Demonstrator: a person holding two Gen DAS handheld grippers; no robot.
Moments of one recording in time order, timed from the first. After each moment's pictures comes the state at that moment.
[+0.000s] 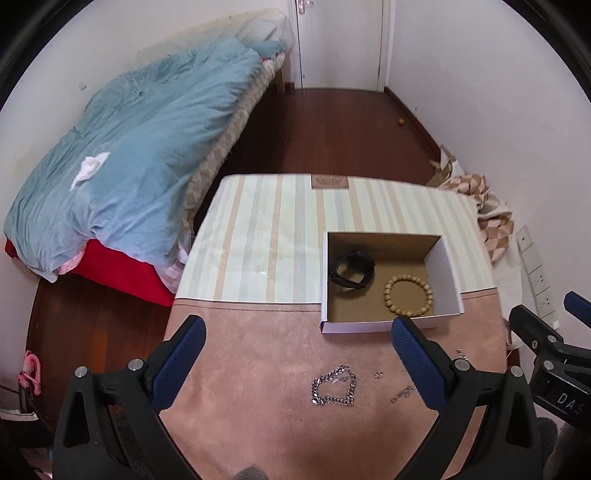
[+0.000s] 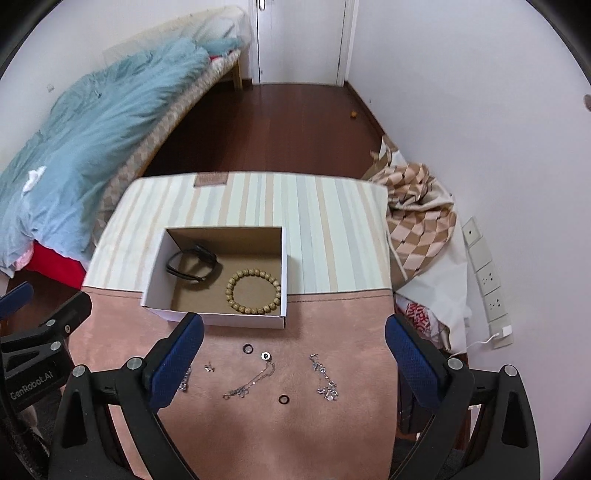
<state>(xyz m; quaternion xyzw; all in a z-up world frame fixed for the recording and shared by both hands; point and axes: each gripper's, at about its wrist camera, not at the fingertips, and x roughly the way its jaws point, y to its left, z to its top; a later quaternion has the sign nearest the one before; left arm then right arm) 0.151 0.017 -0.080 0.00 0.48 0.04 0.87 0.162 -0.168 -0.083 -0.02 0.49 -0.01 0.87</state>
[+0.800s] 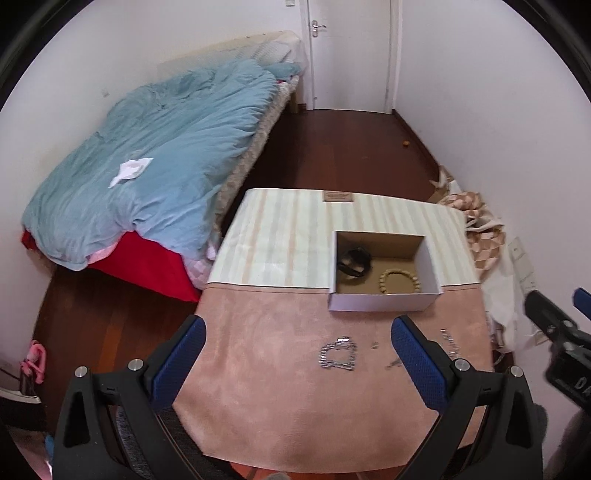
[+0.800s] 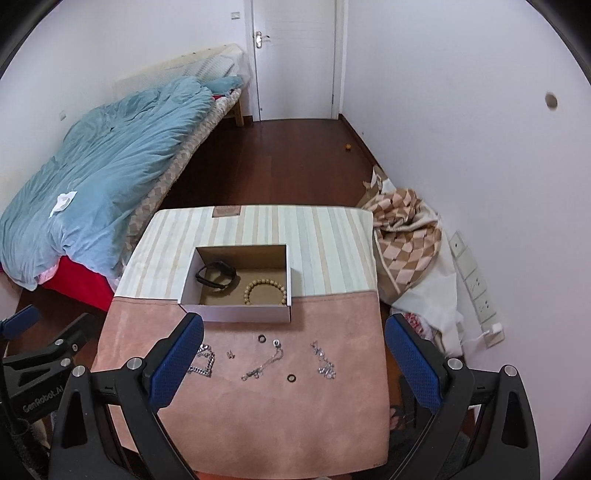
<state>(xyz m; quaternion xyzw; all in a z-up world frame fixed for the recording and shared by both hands) 0.076 0.021 -0.040 0.00 0.45 0.08 0.89 0.080 -0.173 -0.024 0.01 0.44 -0.01 0.90</state>
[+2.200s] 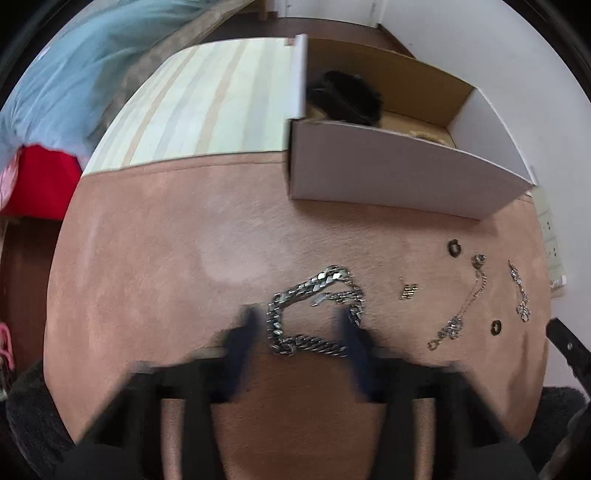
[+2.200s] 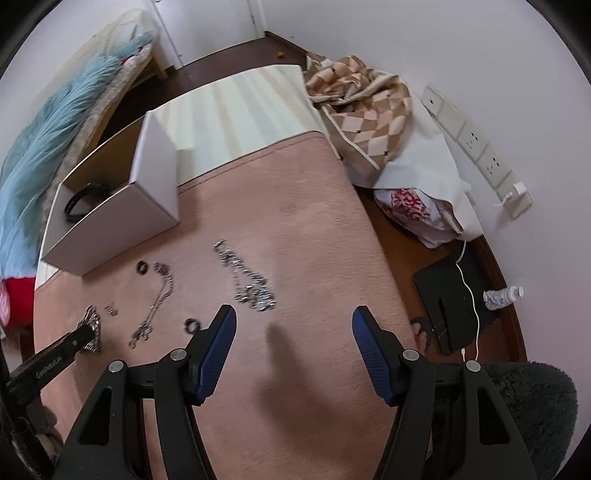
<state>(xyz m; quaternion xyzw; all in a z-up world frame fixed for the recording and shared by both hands) 0.132 -0.014 -0.257 -0.02 0.60 0.00 0.80 0.102 -0.265 -0.245 0.14 0.56 -0.11 0.81</state>
